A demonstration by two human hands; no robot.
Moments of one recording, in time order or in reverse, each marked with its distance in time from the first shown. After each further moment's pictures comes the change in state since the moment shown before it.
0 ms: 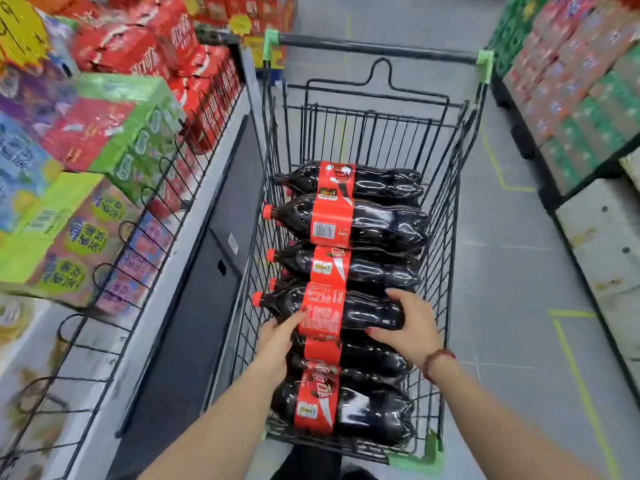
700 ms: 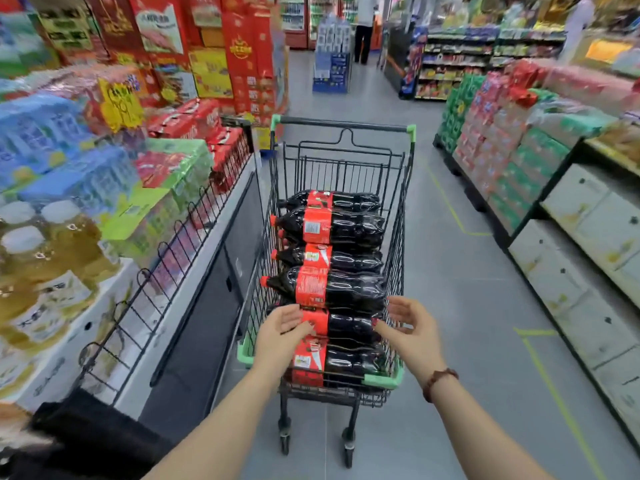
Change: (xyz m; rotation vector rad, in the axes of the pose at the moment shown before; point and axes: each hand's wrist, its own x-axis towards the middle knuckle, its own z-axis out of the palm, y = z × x) left_hand -0.205 -0.062 -0.040 0.345 -0.107 0.657; right_hand -0.226 -0.014 -0.021 0.635 0.306 -0.152
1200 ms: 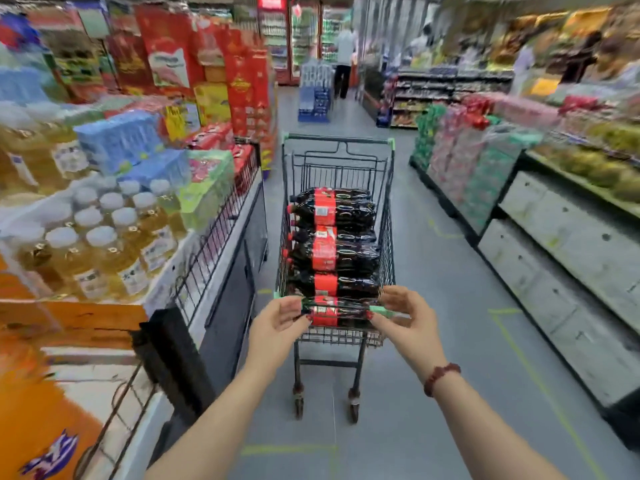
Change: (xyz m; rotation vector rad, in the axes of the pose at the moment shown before) left_hand -0.218 0.001 -0.111 -0.033 -0.037 0.235; right_hand -0.248 -0.062 0.020 0.027 0.055 -0.166
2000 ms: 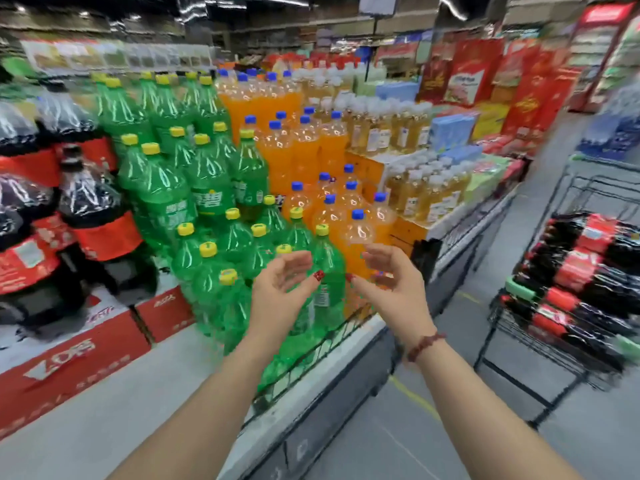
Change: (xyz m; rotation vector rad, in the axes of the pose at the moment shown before) left_hand -0.446 0.099 -0.262 0.116 0.792 0.273; right_hand -0.369 -0.185 0.195 0.290 -0.820 -0.373
